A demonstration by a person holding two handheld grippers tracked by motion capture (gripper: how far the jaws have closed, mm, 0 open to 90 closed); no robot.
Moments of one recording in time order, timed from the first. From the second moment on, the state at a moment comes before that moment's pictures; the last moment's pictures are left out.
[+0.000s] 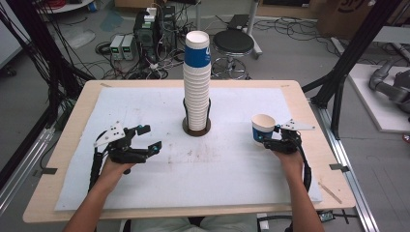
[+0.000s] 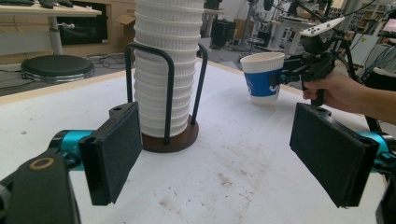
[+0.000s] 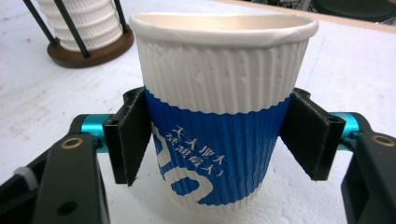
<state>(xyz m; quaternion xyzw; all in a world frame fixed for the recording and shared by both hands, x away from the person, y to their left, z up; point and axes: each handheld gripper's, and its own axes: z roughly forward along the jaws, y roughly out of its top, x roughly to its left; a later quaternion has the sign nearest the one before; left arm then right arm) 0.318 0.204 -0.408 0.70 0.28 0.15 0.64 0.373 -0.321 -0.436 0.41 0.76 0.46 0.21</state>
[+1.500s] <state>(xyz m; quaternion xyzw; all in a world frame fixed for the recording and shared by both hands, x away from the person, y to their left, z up) 0.320 0.212 -0.405 0.69 0.29 0.16 0.65 0.312 -0.351 -0.404 0.39 0.76 0.48 0.19</state>
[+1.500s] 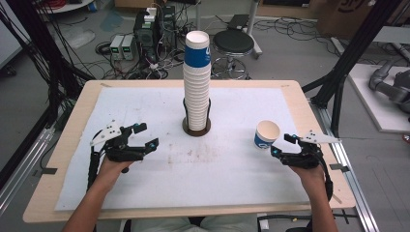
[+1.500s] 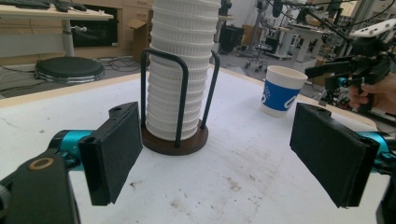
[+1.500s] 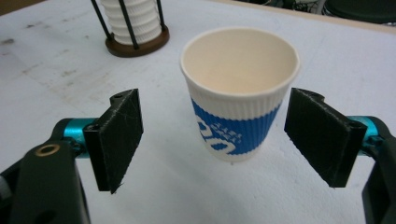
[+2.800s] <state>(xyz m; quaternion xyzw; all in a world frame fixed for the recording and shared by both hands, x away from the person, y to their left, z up) 0.324 0.220 -0.377 0.68 0.29 0.17 0.65 0.307 -0.314 -0.375 0.35 0.76 0.51 0.21</state>
